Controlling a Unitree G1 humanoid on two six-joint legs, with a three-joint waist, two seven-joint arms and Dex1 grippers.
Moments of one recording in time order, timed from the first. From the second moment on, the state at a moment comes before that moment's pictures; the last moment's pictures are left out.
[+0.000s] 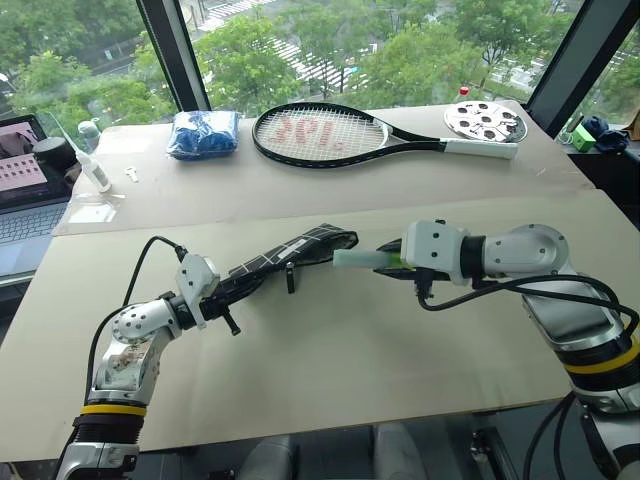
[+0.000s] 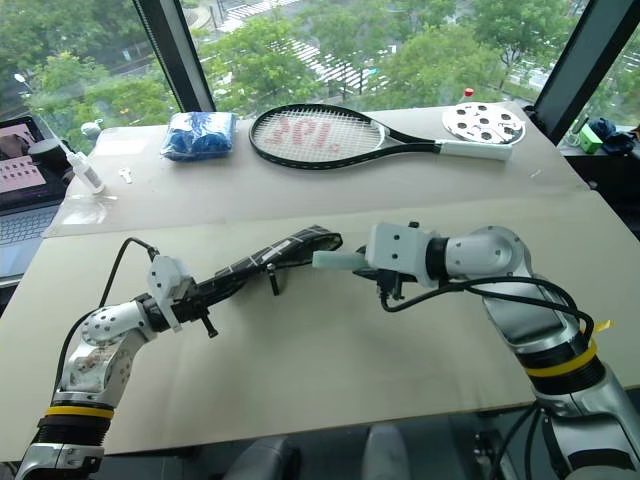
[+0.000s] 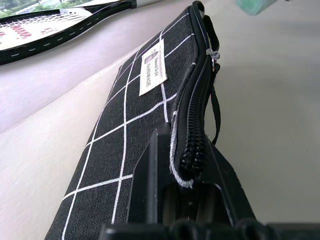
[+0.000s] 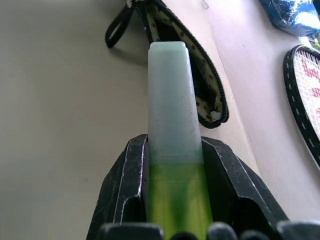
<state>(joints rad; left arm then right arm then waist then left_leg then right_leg) -0.20 0.53 0.07 0.07 -0.35 0.02 -0.95 -0.62 -0.79 0.26 -0.23 0.01 0.30 1.03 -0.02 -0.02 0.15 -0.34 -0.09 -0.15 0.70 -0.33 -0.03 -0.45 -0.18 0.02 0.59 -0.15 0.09</state>
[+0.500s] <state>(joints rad) -0.20 0.52 0.06 0.06 -0.35 0.02 -0.95 -0.77 -0.65 0.43 0.02 -0.22 0.10 1.00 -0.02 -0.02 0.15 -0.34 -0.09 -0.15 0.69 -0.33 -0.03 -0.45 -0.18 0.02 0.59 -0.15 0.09</state>
